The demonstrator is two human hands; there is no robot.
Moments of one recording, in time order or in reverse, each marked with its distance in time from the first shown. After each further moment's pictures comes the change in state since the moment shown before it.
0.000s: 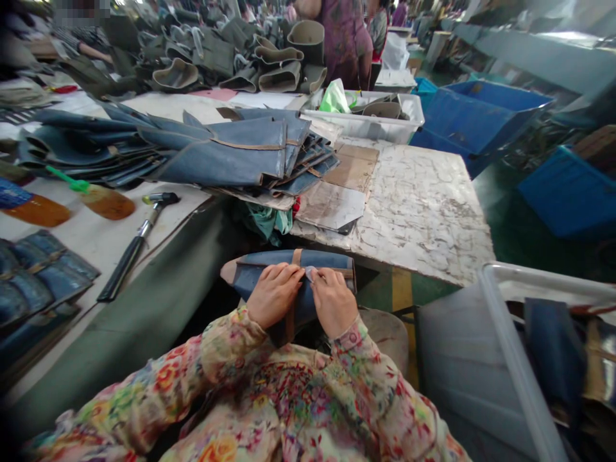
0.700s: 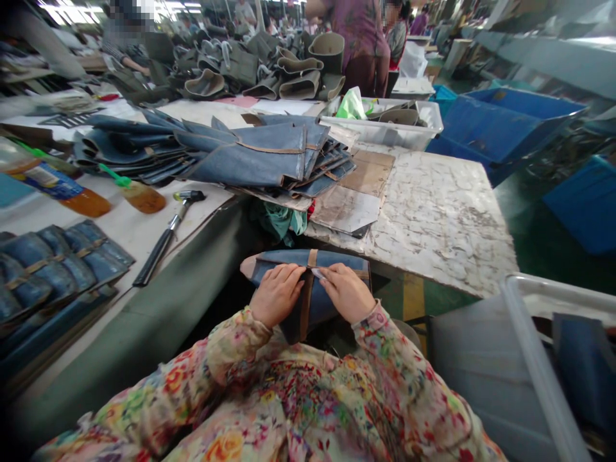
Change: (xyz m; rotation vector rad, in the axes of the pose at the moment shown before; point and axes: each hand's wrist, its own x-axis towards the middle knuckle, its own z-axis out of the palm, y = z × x) left_hand -0.019 -0.006 -0.017 0.011 -0.027 -0.174; right_hand 0.023 0.016 -0.007 0.256 -0.250 -0.142
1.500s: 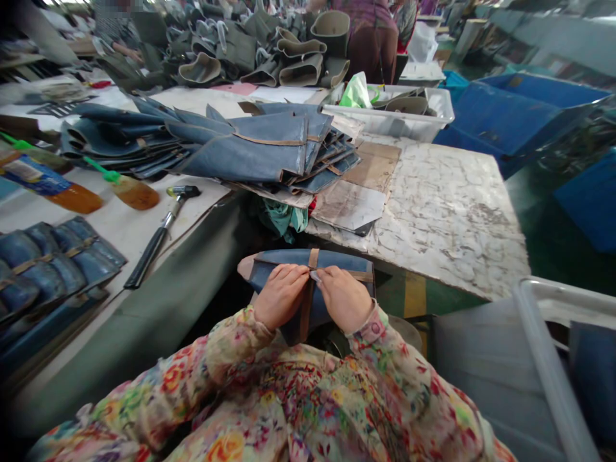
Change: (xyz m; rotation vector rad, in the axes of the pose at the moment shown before) left_hand 0.008 -0.004 0.011 -0.075 -0.045 0.134; right_hand 0.010 -0.018 -0.004 -0.195 -0.071 0.001
